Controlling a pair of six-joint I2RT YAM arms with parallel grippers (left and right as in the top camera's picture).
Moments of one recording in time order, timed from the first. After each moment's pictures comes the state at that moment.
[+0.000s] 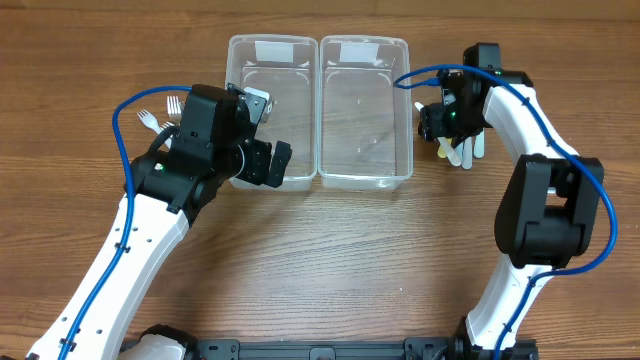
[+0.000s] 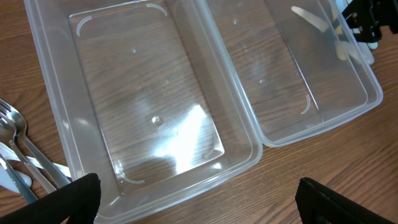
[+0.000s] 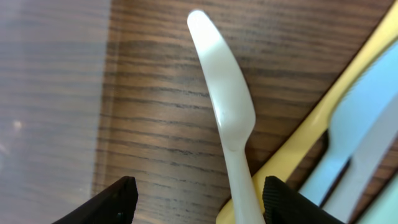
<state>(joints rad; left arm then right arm) -0.33 1.33 1.16 -0.71 0.16 -0.08 -0.03 2.11 1.60 -0.85 -0.17 -0.19</state>
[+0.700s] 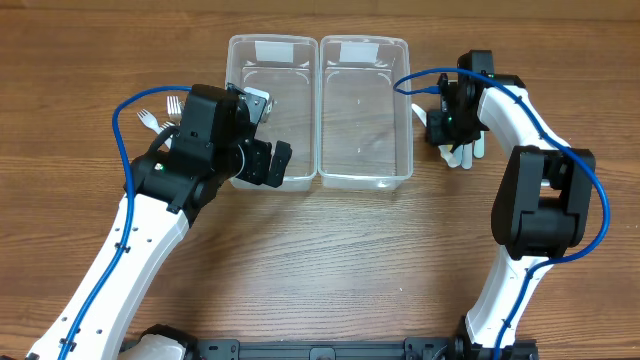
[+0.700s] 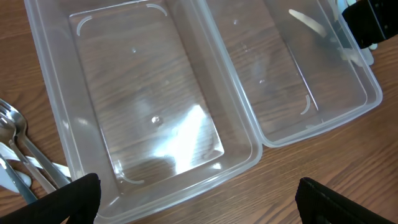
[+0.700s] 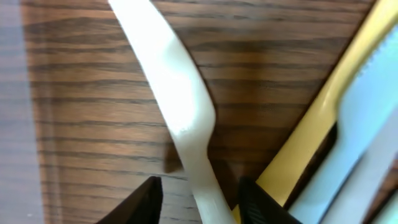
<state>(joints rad) -0.33 1.33 1.16 -0.71 0.16 -0.08 -0.03 2.17 1.60 -0.85 -0.09 -0.11</state>
